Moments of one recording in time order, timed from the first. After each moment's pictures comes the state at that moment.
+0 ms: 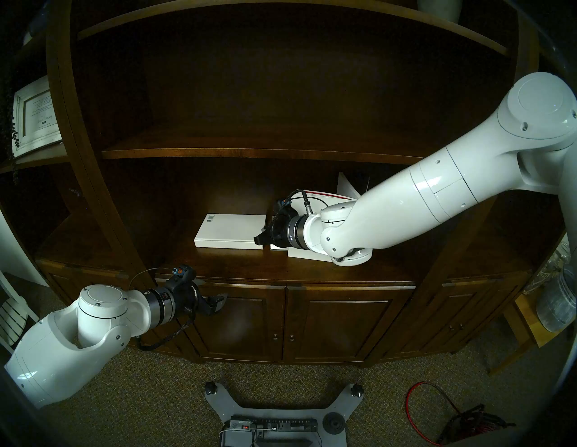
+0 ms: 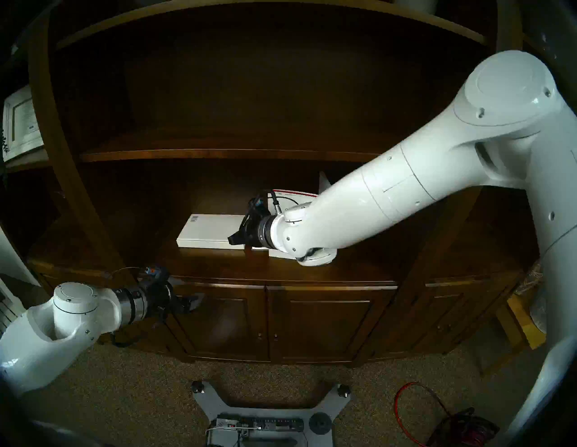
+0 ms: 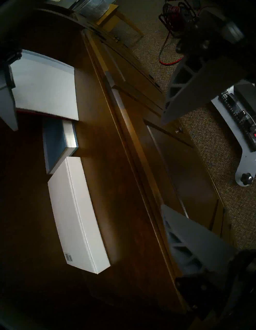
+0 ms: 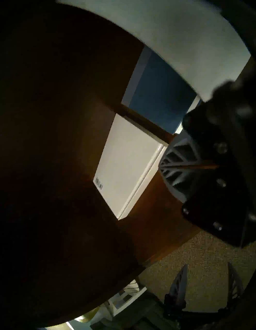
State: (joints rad) left arm 2.06 -0.57 -1.57 -2.13 -0.84 0.51 0.00; right arm 0.43 -1.33 -0.99 -1.76 2.33 -0.37 -0.24
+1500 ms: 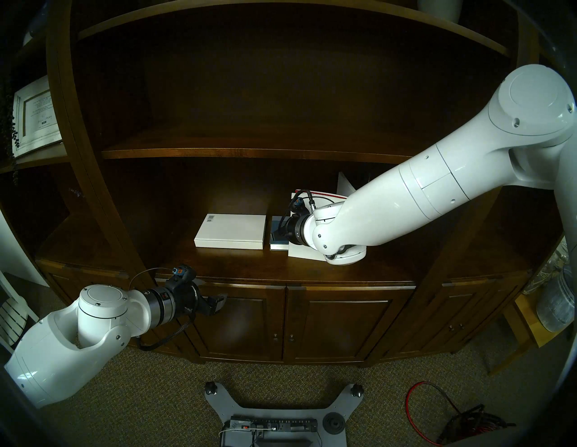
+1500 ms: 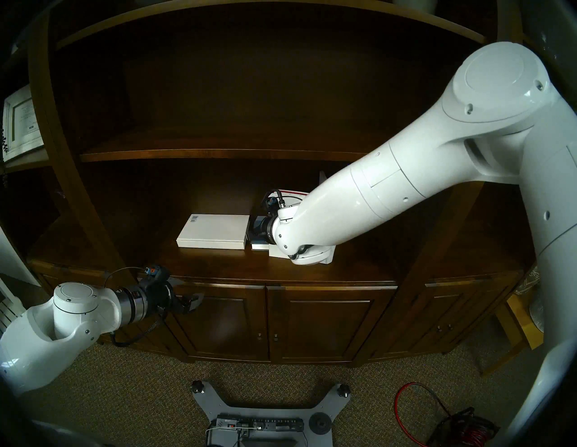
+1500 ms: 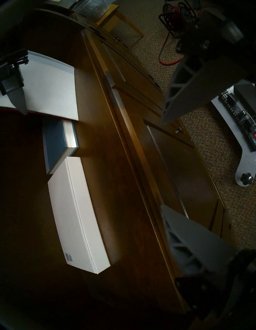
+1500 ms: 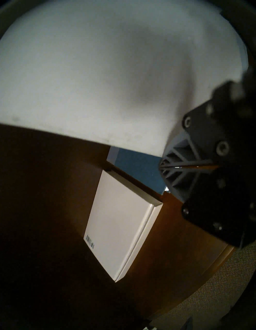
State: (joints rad) left arm 2.06 -0.57 -1.57 -2.13 -0.84 0.51 0.00; right arm 0.43 -1.38 -1.00 -1.73 2.44 -0.32 -0.48
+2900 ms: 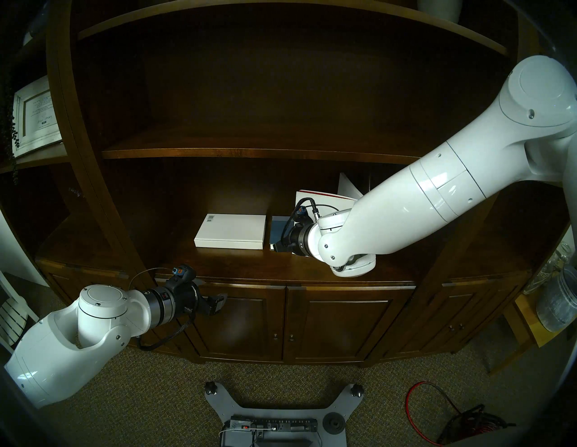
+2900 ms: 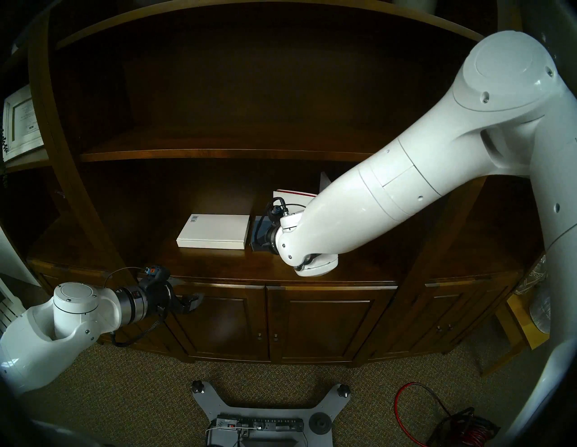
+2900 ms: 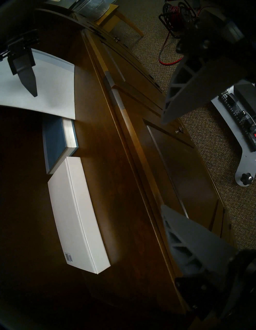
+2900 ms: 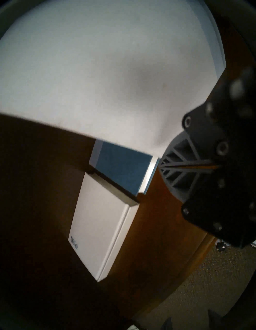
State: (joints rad) left arm 2.06 -0.57 -1.57 -2.13 -0.84 0.51 0.00; right arm 0.49 -1.36 -1.01 -1.87 2.44 -0.35 -0.47
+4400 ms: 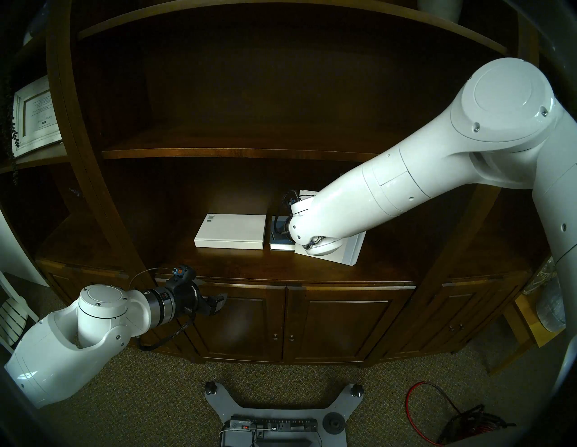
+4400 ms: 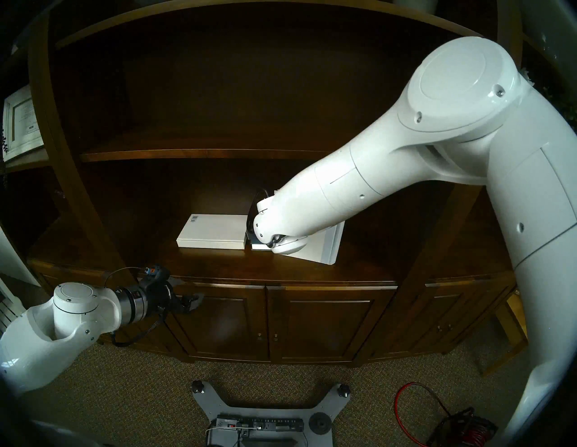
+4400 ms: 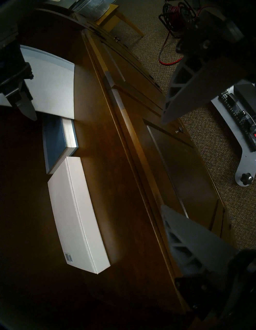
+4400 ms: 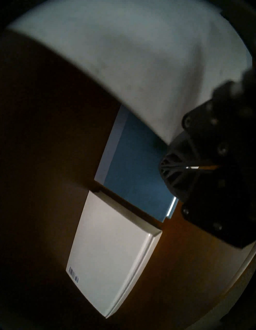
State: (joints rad) left arm 2.06 -0.57 -1.57 -2.13 -0.84 0.51 0.00; right arm 0.39 -1.53 -1.03 -1.56 2.55 -0.19 -0.60
